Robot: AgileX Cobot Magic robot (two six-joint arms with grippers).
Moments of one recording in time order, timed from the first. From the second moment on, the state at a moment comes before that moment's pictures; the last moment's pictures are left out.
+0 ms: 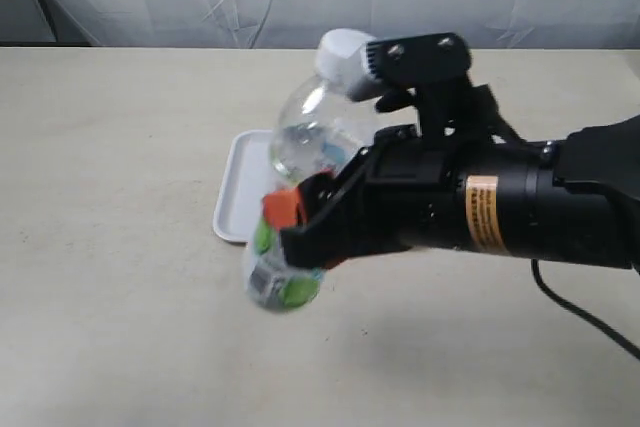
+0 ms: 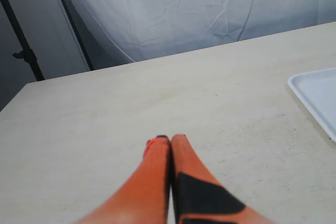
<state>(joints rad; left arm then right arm) -0.04 0.00 0.00 0.04 0.25 0.12 0.98 1.26 -0.67 -1.72 -0.15 1.97</state>
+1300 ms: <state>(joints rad) -0.04 0.00 0.00 0.04 0.25 0.12 0.99 1.23 -0.62 -1.67 0.04 1.94</state>
